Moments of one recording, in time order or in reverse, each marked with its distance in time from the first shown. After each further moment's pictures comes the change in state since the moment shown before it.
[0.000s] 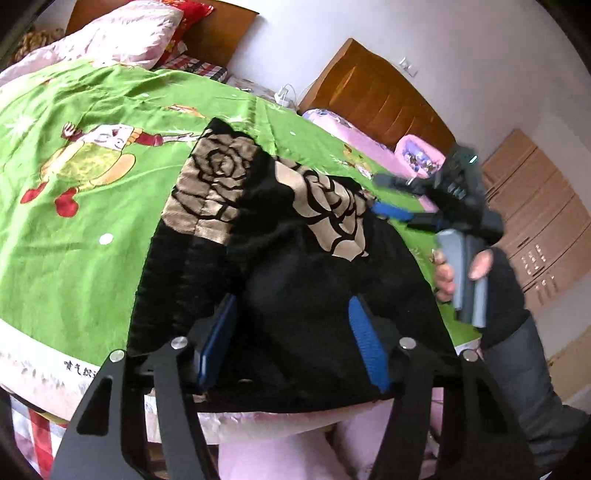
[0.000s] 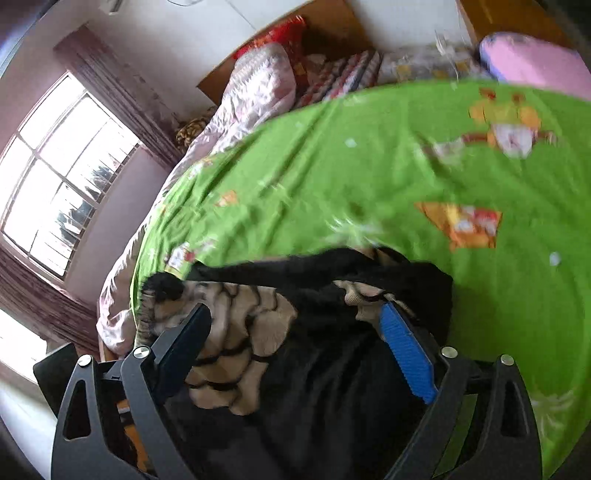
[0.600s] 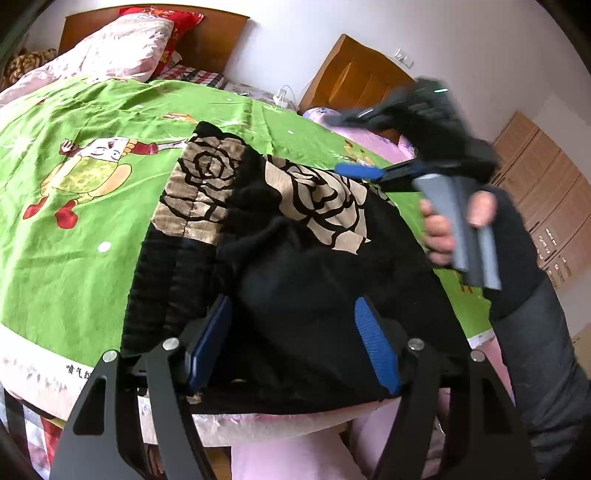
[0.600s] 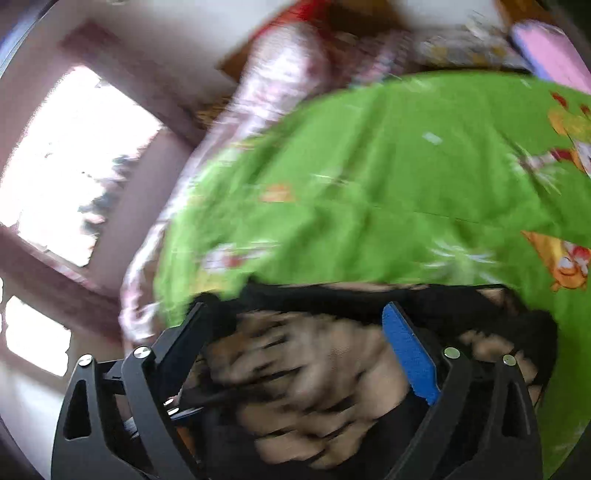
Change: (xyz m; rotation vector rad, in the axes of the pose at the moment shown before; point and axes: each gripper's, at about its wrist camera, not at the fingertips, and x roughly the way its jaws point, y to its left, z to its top) left arm 0.003 -0.010 -0.003 0.047 -0.010 0.035; right arm 0.051 0.056 0.026 -0.005 0.100 0.157
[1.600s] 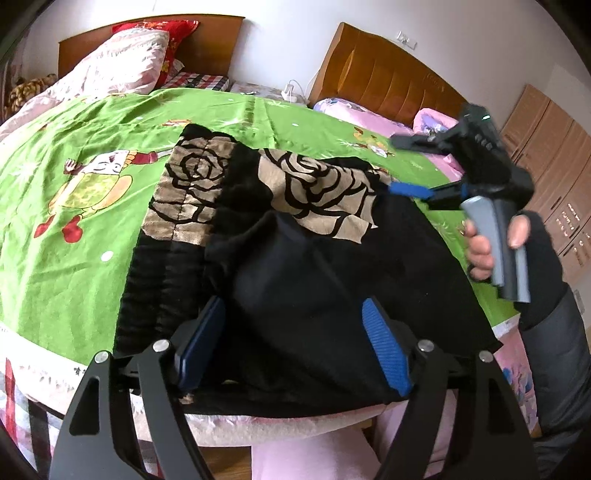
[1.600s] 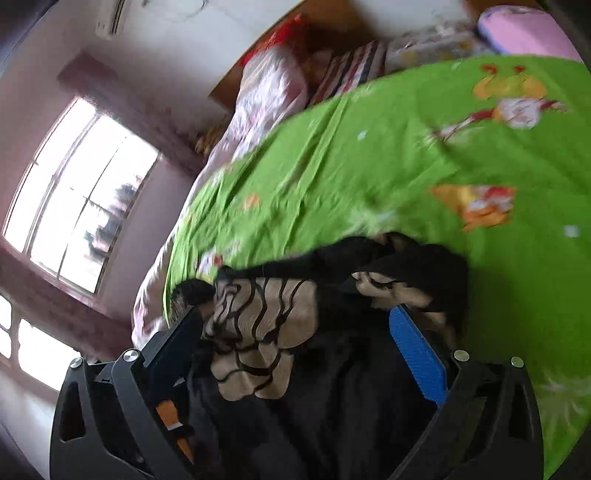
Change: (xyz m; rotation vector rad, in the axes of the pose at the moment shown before) left arm 0.009 -0.021 -0.002 0.083 0.023 0.127; right arm -0.049 -0.060 -0.039 0.101 -0.117 -0.017
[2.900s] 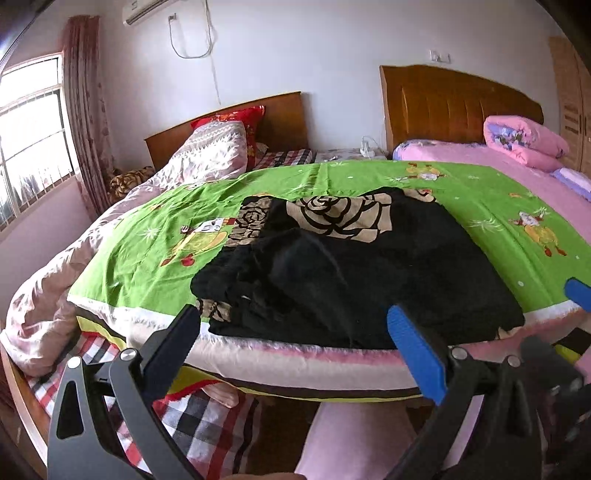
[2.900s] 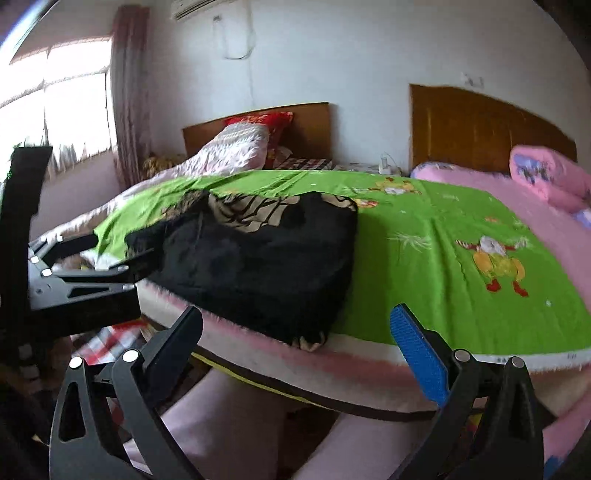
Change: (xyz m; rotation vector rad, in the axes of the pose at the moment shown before) left arm -0.057 -0.108 -0.072 0.133 -0.293 0.526; right arm -0.118 0.105 -0.276 -0.419 -0.414 -0.539
